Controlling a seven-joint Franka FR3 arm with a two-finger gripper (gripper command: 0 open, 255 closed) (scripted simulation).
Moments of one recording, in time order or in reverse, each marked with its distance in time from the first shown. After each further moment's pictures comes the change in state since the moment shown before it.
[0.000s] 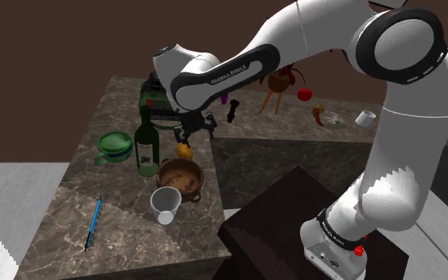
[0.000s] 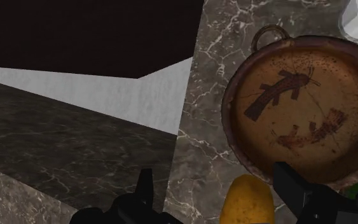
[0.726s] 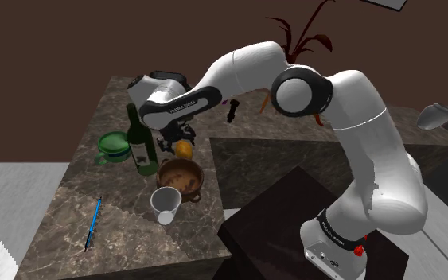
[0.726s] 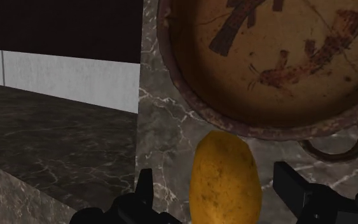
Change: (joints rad) arm 0.151 0.523 -0.125 0.571 -0.127 -0.157 0.106
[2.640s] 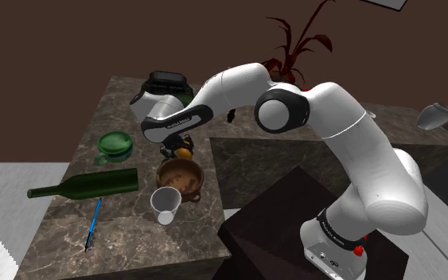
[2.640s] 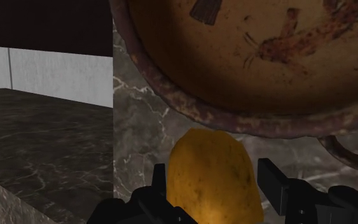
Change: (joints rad) arm 0.021 0.176 -0.043 0.150 -0.024 0.006 0.015
